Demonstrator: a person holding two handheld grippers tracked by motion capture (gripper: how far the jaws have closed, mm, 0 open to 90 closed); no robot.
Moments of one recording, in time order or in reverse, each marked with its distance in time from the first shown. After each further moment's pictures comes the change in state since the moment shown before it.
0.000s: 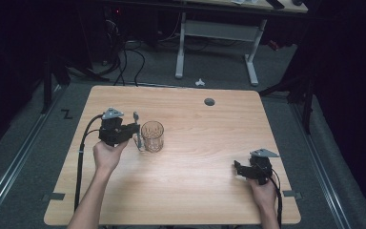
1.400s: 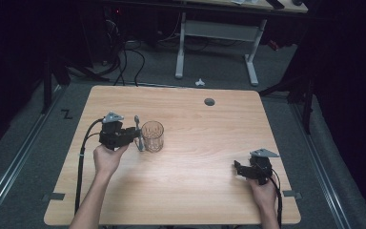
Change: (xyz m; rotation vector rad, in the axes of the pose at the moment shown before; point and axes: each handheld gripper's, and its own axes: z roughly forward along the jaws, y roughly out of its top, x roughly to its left) left arm 0.004 -0.013 0.005 0.027 0.003 -0.022; right arm 0.000 0.000 0.000 0.000 0.000 0.000
